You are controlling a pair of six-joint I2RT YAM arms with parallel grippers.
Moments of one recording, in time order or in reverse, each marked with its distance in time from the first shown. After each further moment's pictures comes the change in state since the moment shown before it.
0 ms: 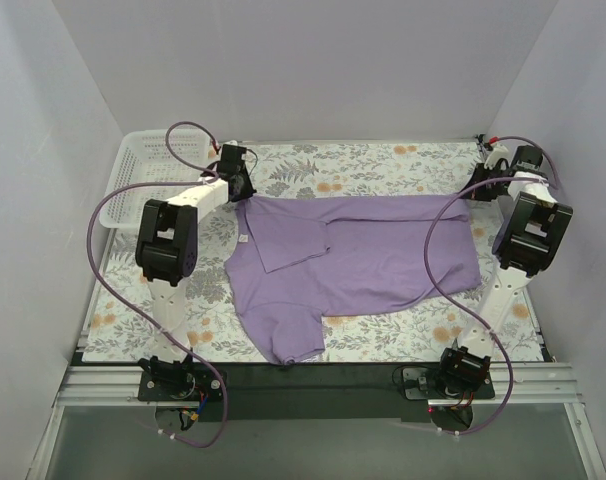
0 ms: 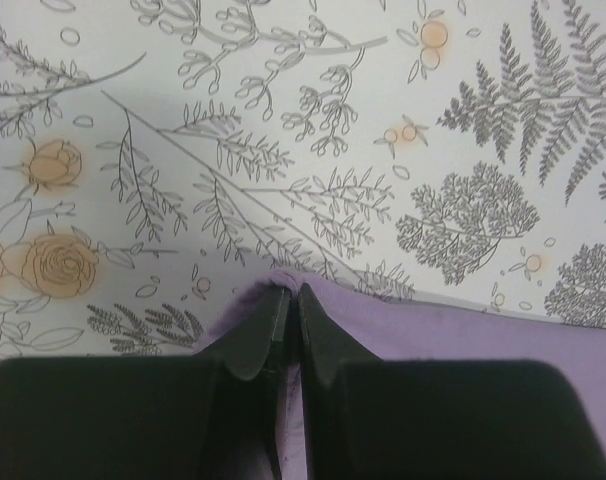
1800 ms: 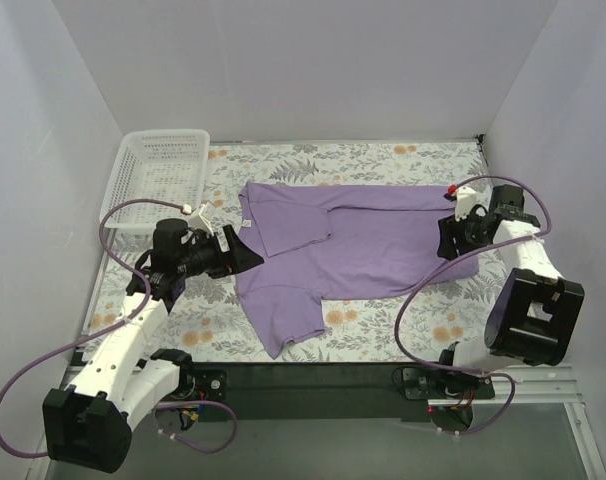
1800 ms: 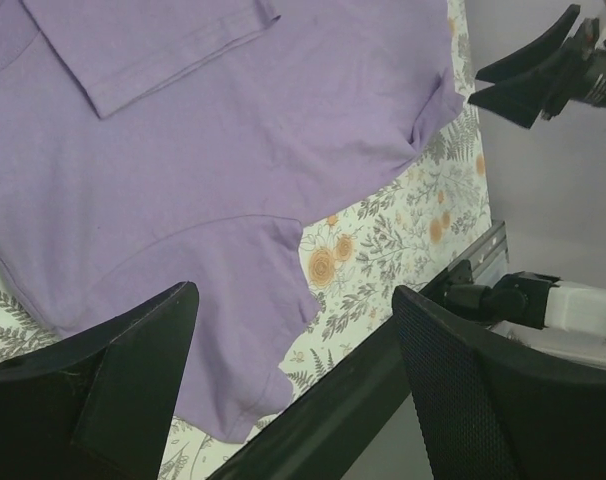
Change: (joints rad) left arm 0.041 -1.234 -0.901 -0.079 0.757 -0.106; right arm 0.144 -0.886 -0.836 -0.206 0.158 -0.398
